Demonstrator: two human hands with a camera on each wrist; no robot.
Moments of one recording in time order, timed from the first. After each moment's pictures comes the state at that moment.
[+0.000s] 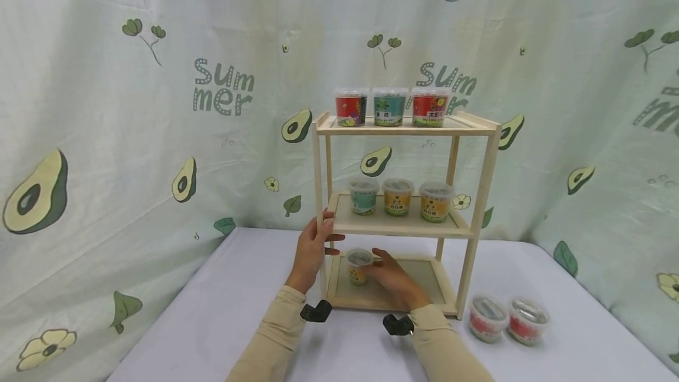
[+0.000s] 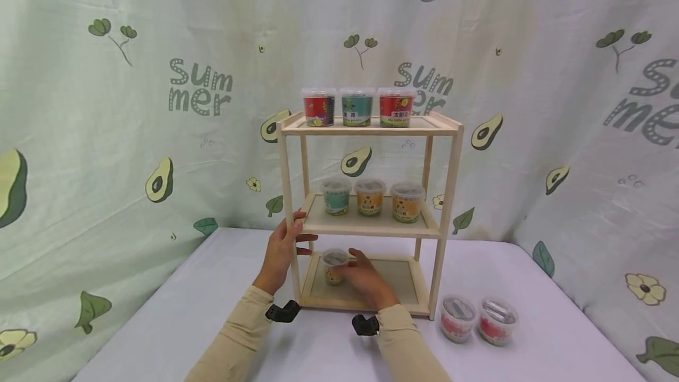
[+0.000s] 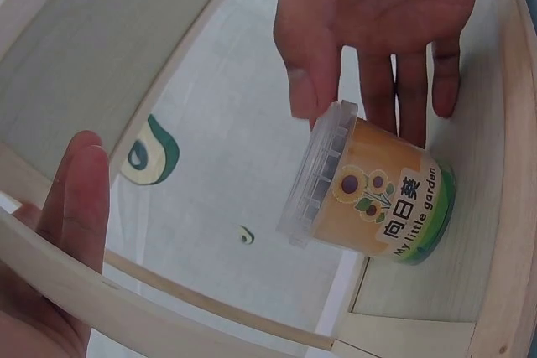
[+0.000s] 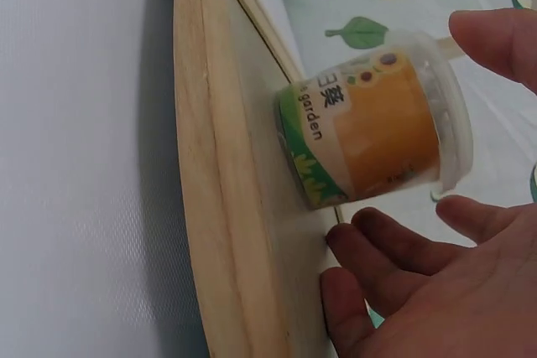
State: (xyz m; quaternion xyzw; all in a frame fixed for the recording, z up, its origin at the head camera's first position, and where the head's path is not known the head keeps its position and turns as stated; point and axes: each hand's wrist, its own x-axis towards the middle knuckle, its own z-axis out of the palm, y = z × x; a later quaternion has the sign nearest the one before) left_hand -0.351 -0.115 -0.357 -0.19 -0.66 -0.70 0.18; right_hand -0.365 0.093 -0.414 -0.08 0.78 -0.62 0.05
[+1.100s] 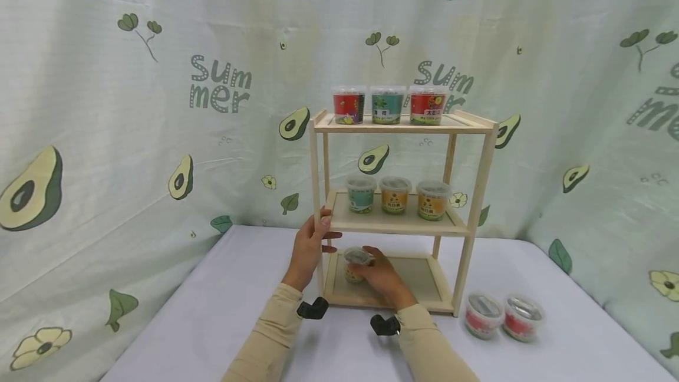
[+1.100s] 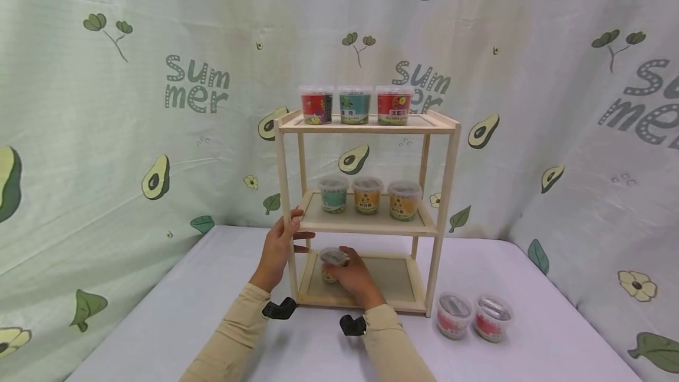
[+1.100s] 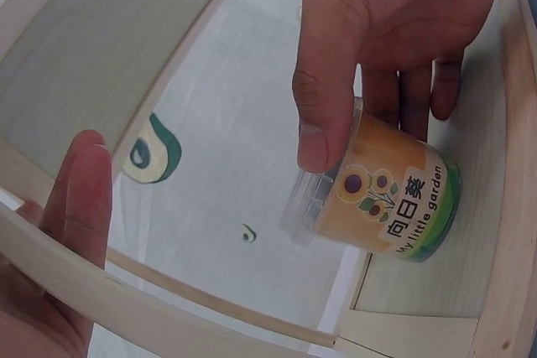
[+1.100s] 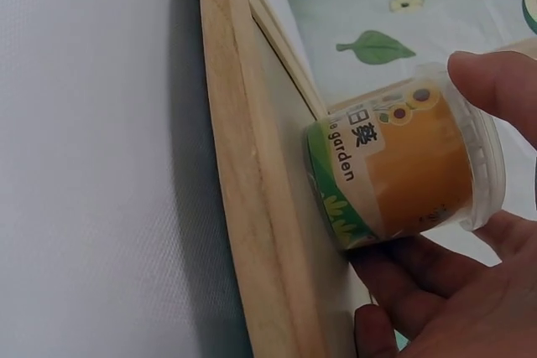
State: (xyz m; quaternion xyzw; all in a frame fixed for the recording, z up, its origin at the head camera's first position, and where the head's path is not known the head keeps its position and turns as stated) left_hand -0.351 -0.116 -0.355 -0.19 -0.67 -0.70 0.17; right_hand -0.367 0.077 -0.422 -0.10 0.80 -0.59 -0.02
